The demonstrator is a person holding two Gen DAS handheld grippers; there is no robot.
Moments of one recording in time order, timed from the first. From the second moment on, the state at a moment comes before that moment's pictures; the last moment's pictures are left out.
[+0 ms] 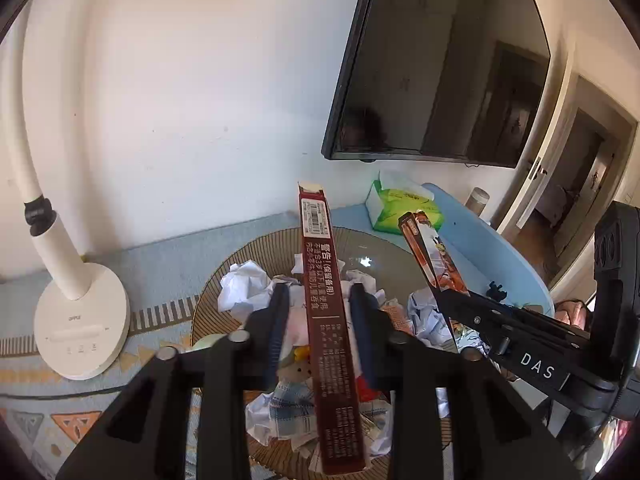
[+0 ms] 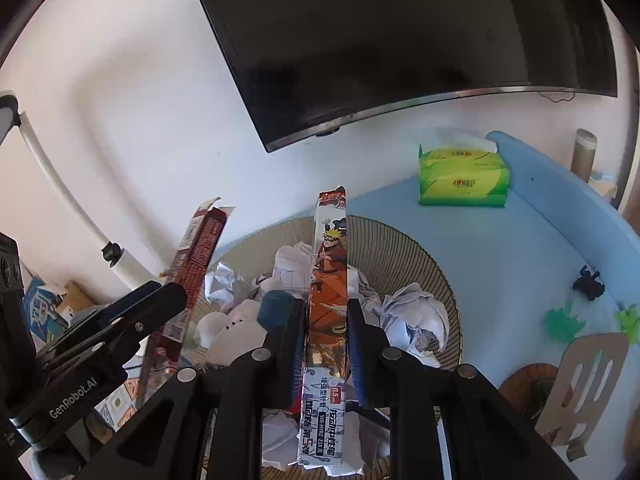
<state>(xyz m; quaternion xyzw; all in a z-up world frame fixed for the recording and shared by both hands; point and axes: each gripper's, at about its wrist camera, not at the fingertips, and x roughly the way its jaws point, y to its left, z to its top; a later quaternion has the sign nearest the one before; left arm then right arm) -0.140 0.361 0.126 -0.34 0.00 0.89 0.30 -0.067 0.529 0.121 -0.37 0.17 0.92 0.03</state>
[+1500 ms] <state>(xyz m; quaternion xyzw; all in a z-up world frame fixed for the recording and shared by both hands) 0.003 0.023 0.001 -0.45 -0.02 0.89 -0.03 0.001 0.284 -0.001 -0.49 -0.03 0.87 -0.06</state>
